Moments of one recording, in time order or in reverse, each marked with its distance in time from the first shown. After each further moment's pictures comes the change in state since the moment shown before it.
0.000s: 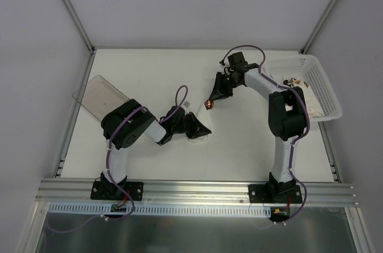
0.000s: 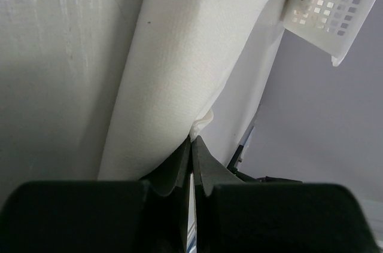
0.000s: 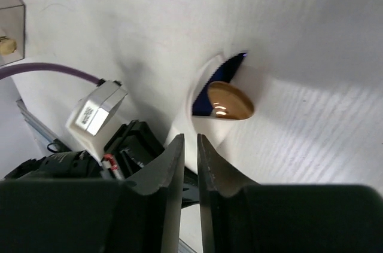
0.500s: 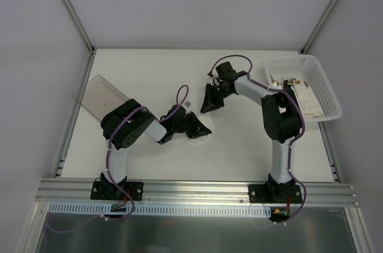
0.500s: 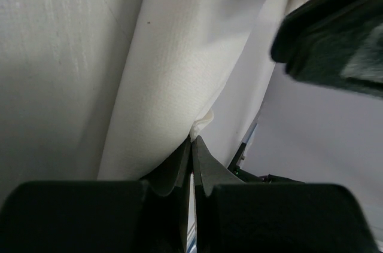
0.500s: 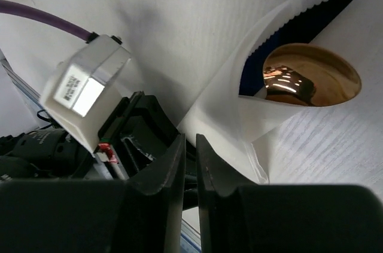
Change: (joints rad) left arm 0.000 -0.004 0.016 -0.043 0.013 0.020; right arm 0.106 -0.015 -0.083 0.016 -0.057 0.019
